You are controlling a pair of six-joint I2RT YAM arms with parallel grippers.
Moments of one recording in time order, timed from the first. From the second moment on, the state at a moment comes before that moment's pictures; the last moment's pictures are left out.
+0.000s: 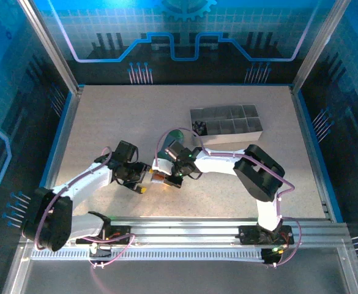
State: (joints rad) left arm -0.34 1.27 0.62 -0.53 0.40 -1.58; right arm 0.89 1.94 1.19 -0.38 -0.36 -0.35
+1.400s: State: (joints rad) left arm -0.34 1.49 0.71 -0.72 0.47 -1.64; right arm 1.19 1.62 0.86 -0.12 0.12 -0.50
